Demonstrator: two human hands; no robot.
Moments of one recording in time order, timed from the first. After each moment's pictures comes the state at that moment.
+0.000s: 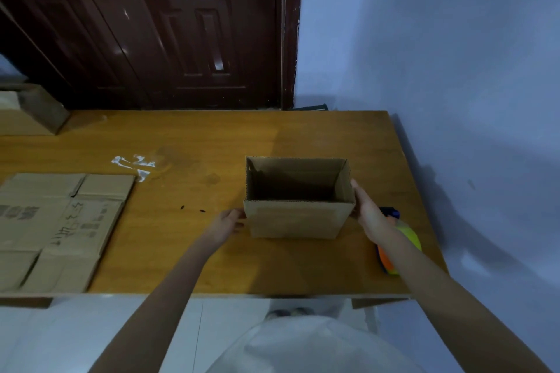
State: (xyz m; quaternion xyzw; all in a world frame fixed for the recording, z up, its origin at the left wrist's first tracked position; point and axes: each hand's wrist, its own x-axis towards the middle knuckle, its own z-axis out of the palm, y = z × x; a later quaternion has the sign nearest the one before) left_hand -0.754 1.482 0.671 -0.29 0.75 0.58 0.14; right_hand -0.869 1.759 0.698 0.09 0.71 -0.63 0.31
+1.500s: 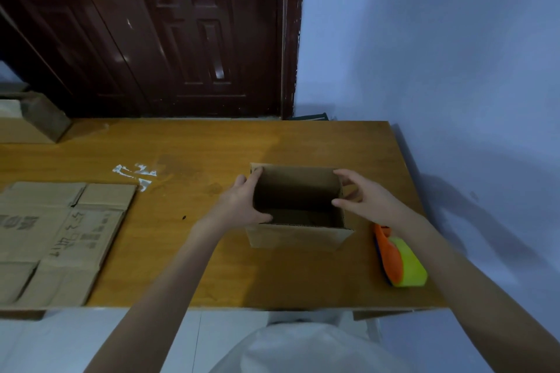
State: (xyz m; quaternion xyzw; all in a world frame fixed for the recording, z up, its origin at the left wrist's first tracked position) left_hand -0.787 1.495 0.766 -0.10 0.95 0.26 0.12; right_hand -0.896 1.761 0.750 -0.27 0.89 -0.30 0.20
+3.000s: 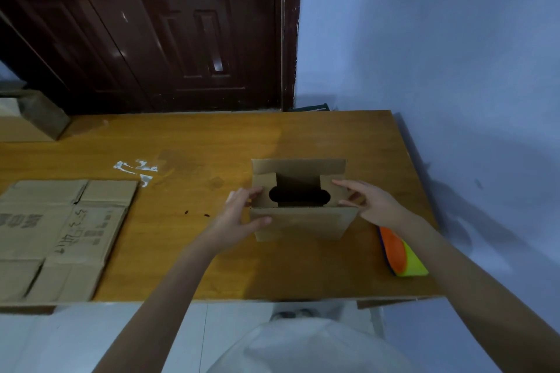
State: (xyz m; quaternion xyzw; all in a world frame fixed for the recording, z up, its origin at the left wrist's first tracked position) left_hand -0.753 1.479 0.716 -0.05 0.90 0.43 0.06; right_hand -0.895 1.773 0.709 -0.26 0.89 -0.30 0.24
